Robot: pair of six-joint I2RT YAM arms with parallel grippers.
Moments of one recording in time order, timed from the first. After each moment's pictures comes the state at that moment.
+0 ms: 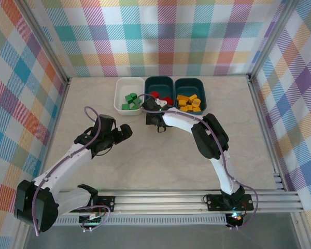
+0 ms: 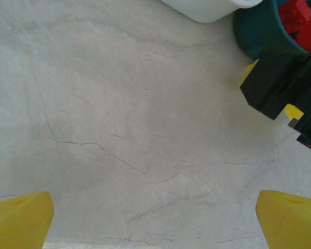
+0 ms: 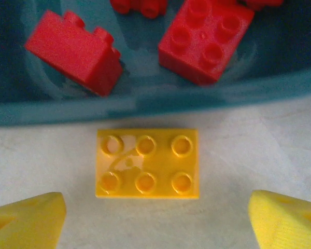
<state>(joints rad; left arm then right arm) -0.38 1.10 0.75 -0.53 -0.01 -0.80 0.76 2.22 1.71 -0.60 0.37 0.74</state>
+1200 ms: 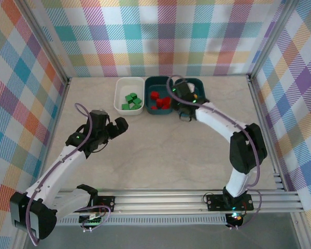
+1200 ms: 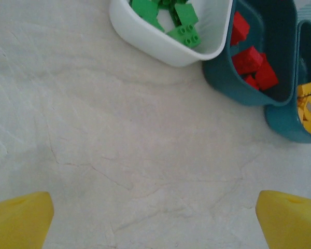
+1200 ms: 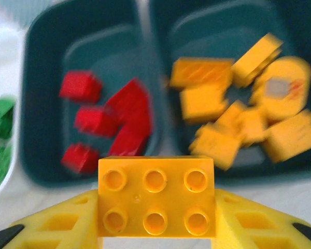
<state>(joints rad) -0.36 1.03 0.86 -0.61 -0.05 -0.79 0.49 1.78 1.44 -0.47 0.24 0.64</state>
